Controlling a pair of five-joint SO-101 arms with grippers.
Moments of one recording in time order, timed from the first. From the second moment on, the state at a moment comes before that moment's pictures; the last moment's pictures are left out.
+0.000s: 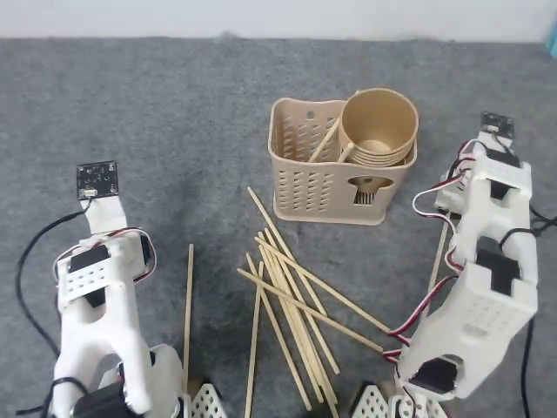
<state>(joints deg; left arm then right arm) -29.2 -28.5 66.8 40.3 -7.4 16.4 20.7 4.7 63.0 1.7</state>
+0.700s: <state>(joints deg) -29.2 -28.5 66.8 40.3 -7.4 4.7 -45.8 13.4 83.4 1.7</state>
